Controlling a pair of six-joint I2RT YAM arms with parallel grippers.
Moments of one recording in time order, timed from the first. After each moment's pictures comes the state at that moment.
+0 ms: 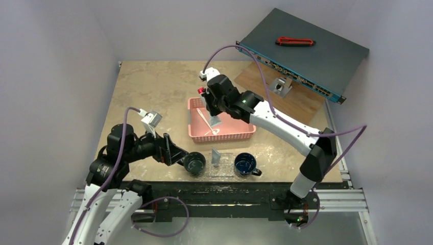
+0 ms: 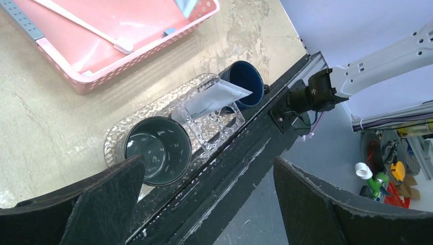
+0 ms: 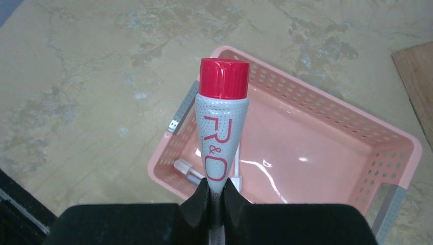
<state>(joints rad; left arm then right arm) -0.32 0.53 0.82 -0.77 0.61 -0.38 0.86 1.72 1.65 -0.61 0.20 0.24</state>
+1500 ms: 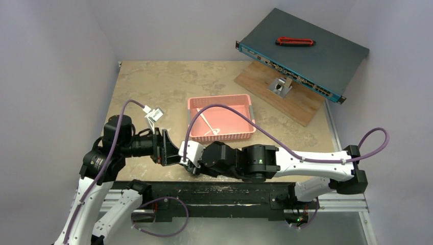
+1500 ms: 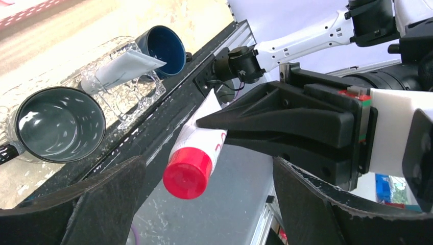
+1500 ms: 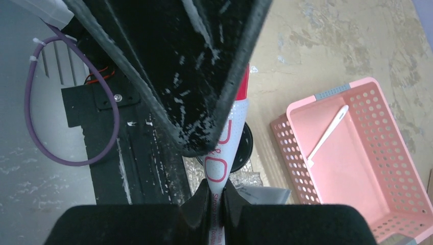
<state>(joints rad) -0.32 0.65 1.01 -0.92 0.87 -0.54 1.49 1.36 1.41 -0.69 0.33 -0.05</state>
